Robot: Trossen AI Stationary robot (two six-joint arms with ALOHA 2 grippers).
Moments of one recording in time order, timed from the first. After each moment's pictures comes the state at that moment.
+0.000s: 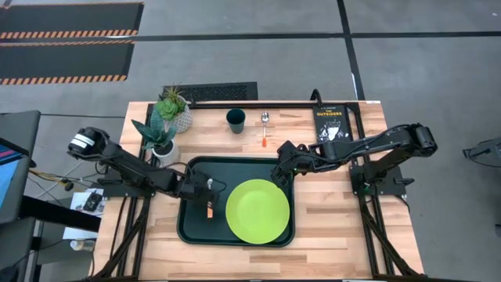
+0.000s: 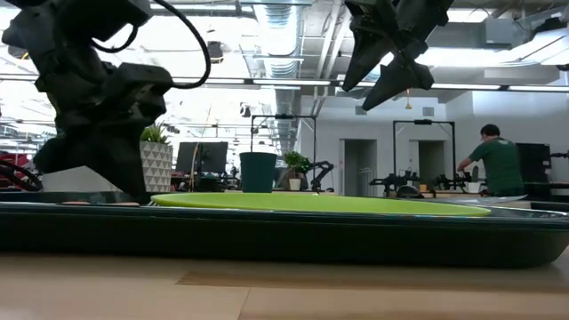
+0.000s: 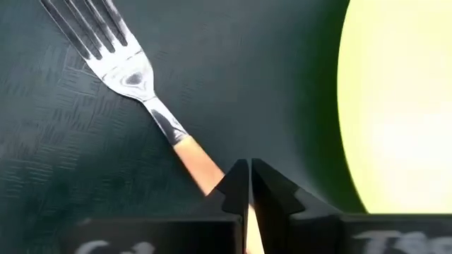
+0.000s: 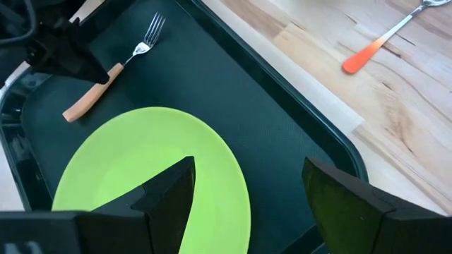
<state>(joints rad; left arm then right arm) -0.34 1.39 0.57 -0.23 -0.25 -1.38 0.11 1.44 1.10 -0.58 0.29 0.81</state>
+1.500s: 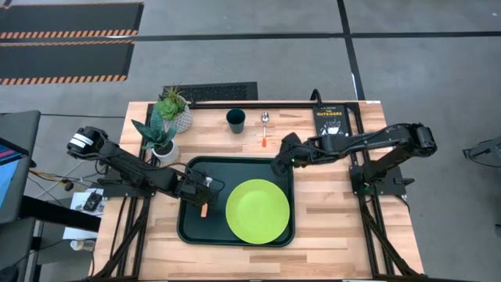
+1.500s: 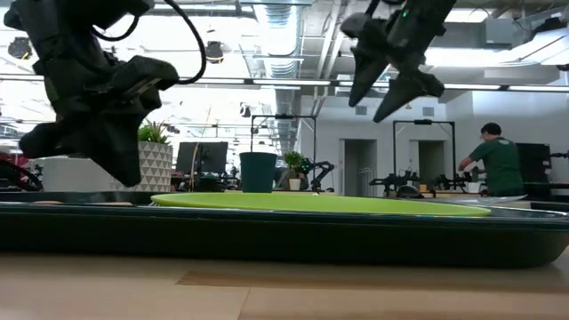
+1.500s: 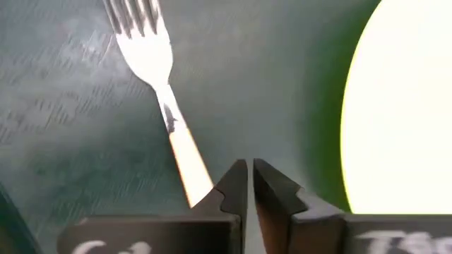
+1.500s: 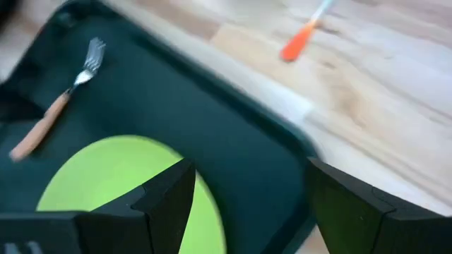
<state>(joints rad) -0.34 1.37 0.64 -0.39 -0.26 -1.52 0.01 1.44 1.10 -0.66 0.29 0.97</state>
